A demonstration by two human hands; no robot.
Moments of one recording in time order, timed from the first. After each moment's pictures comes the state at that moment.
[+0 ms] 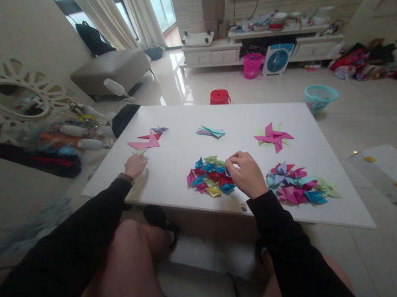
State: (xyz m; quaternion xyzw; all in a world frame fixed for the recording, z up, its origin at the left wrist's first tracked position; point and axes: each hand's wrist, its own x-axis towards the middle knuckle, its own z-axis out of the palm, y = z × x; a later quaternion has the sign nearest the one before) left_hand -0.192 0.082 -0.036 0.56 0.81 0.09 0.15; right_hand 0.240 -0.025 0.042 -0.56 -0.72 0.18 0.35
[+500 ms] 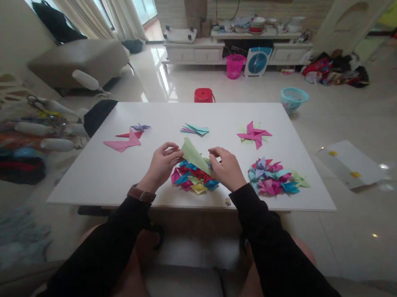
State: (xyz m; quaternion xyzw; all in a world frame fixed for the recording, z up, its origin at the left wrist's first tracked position) left_hand 0.019 0.018 0.033 0.38 0.41 0.54 0.63; right_hand 0.233 -0.023 0.042 -0.57 -0.66 0.26 0.41
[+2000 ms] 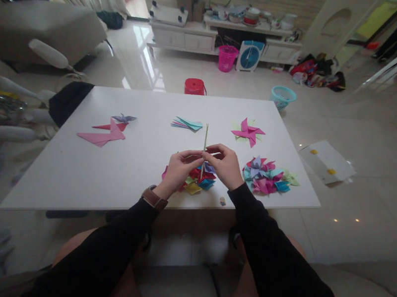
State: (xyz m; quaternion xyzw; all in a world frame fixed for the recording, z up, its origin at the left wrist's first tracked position) left_hand 0.068 0.006 0.003 0.48 0.35 0.50 0.63; right_hand 0.227 -0.013 0.037 -0.58 -0.51 0.41 0.49
